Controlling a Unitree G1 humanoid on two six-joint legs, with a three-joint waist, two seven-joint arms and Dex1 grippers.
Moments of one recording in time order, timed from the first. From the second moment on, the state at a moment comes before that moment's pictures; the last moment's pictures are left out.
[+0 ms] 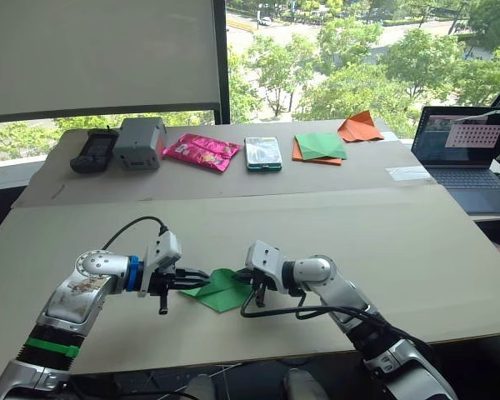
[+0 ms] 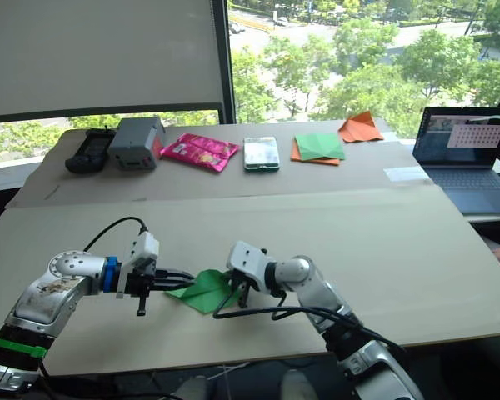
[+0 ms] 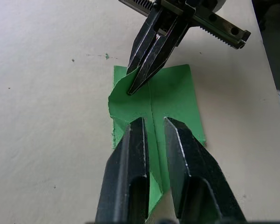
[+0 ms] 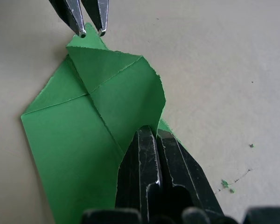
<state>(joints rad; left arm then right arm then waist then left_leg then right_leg) -0.27 0.76 -0.10 -0.03 -0.35 0.39 -1.26 -0.46 -0.29 0.46 0.08 -0.06 0.30 0.87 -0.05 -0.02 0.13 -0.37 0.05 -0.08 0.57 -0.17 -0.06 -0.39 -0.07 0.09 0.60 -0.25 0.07</state>
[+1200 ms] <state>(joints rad) -0.29 0.70 -0.19 0.09 -0.20 0.24 -1.20 -0.43 -0.30 0.41 -0.12 -0.03 0.33 0.82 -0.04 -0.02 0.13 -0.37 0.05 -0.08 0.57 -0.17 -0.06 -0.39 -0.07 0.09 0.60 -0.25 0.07</state>
